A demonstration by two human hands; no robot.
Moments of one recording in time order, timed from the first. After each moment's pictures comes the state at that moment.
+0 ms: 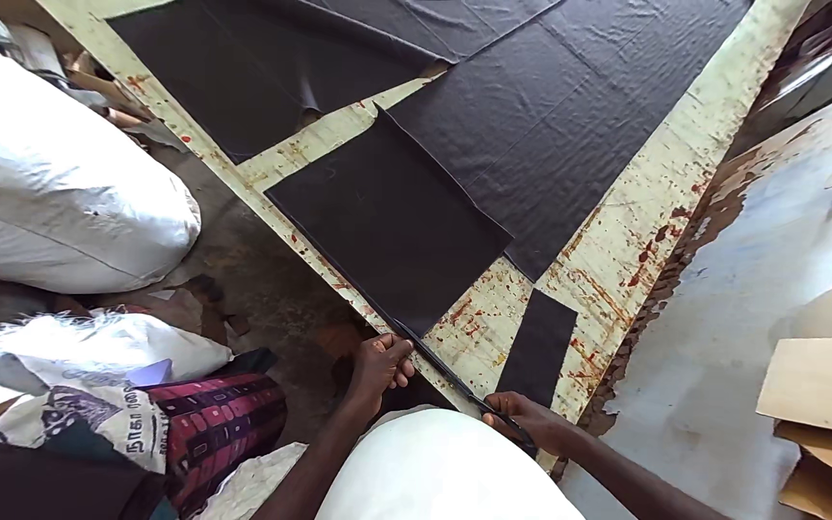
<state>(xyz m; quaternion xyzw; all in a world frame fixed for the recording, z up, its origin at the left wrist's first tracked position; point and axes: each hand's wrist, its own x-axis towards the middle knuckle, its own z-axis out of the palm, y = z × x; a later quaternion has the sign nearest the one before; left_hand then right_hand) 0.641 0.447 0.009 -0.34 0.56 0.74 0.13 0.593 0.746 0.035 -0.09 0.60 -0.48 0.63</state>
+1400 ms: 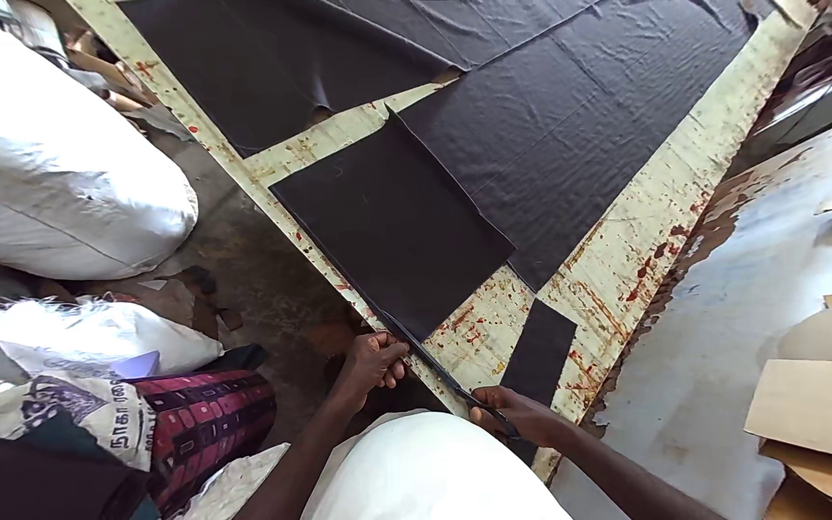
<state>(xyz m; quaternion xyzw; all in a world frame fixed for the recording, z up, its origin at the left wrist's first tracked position) 0.637 0.423 0.010 -0.30 0.59 0.73 0.16 0.571 0.718 0.042 -0.10 0.58 -0.47 0.66</state>
